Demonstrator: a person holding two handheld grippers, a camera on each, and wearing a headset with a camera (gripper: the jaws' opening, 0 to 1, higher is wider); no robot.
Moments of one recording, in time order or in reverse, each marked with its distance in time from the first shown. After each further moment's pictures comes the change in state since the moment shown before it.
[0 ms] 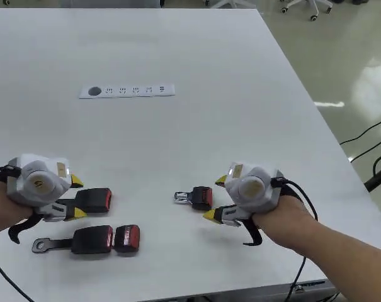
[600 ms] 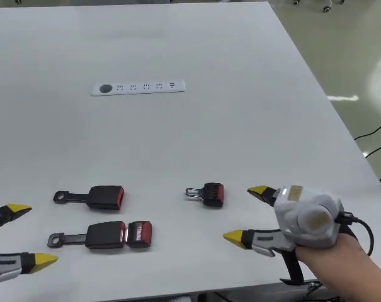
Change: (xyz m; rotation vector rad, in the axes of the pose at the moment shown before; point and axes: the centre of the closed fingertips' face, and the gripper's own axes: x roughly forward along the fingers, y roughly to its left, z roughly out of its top) left arm -0.083 -0.052 -0.066 -0.413 -0.134 0.162; right arm -0.060 0.038 -0.003 0.124 -0.118 -0.038
